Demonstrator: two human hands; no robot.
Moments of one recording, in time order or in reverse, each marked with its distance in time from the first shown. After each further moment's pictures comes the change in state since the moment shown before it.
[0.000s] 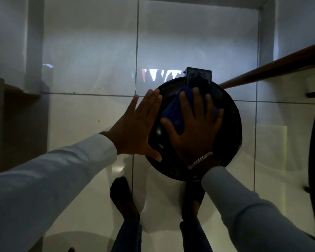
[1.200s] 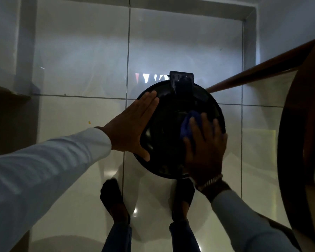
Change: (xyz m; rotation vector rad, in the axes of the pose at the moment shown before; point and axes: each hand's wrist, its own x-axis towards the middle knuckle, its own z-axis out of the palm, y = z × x) left_hand 0.008 0.009 -0.007 -0.129 -0.012 0.053; right_hand -0.049 0.054 -0.024 0.024 -0.082 0.063
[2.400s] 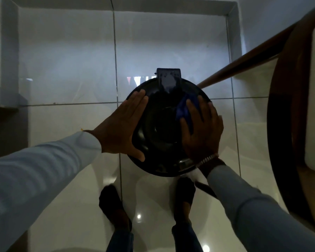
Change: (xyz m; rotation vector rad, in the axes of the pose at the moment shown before) left_hand 0.002 -0.002 0.007 0.014 0.040 0.035; right_hand 0.031 0.012 0.004 0.056 0.102 0.024
